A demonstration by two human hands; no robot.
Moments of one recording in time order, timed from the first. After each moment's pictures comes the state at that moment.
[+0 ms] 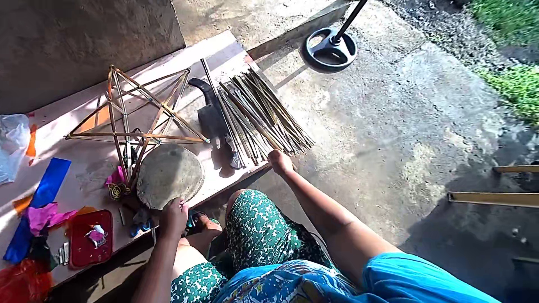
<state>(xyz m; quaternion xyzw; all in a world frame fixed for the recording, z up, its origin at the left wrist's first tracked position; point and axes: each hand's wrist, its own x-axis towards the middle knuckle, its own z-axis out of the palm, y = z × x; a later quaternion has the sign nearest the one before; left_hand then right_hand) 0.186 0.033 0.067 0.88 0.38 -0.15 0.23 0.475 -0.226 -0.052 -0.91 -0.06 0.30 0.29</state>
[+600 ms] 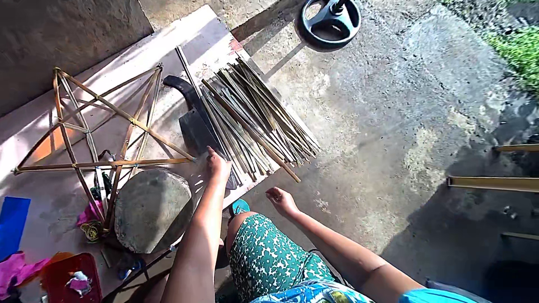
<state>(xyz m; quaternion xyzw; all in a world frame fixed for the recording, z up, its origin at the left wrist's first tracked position) 0.470 -0.002 -0.052 0.83 0.42 -0.20 0.30 0.423 -0.268 -0.111 -0.84 -0.08 0.39 0.38</state>
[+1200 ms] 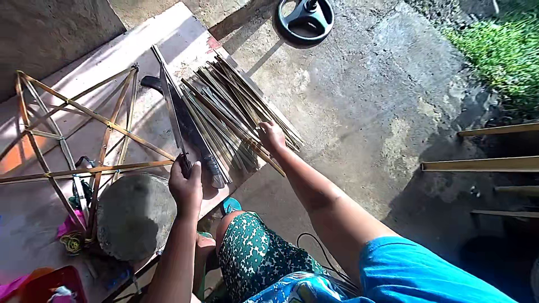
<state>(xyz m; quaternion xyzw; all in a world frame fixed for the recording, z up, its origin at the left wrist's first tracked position) 0.396 -0.004 0.049 0.75 0.38 0.14 0.53 0.607 -0.217 -0.080 -0.94 -0.11 0.16 0.26</state>
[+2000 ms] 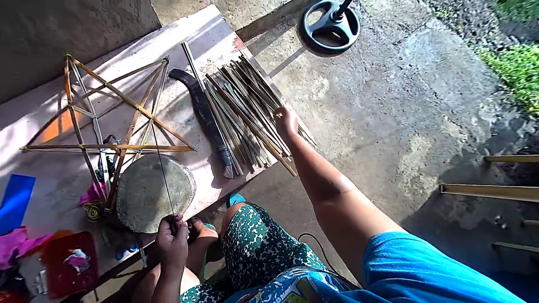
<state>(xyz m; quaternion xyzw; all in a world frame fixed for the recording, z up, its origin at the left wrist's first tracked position) 0.216 -0.009 0.066 0.72 0.43 0.18 0.52 0.628 -0.189 -0.044 -0.93 -0.06 0.15 0.33</state>
